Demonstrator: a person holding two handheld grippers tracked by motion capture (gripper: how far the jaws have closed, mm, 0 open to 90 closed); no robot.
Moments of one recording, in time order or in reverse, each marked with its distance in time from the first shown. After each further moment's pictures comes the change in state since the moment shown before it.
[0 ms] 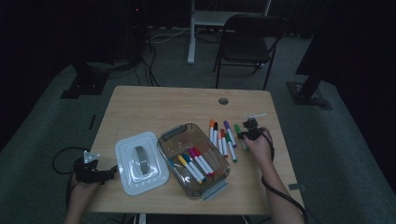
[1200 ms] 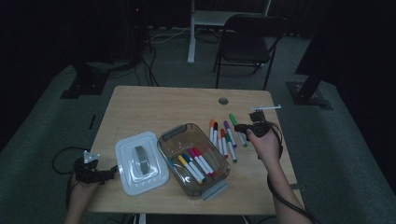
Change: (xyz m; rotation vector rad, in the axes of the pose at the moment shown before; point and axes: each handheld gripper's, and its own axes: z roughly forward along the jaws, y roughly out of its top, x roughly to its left) left arm 0.000 0.000 0.000 0.000 0.000 0.000; right arm 0.047 0.018 -0.119 -0.144 0.220 0.055
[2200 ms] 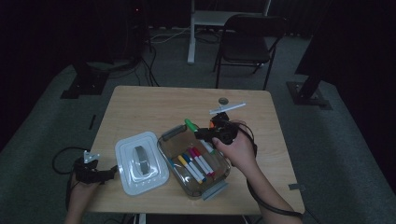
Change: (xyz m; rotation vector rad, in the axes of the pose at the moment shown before) left arm 0.000 0.000 0.000 0.000 0.000 -0.001; right arm 0.145 0.012 -0.021 0.028 0.257 -0.282
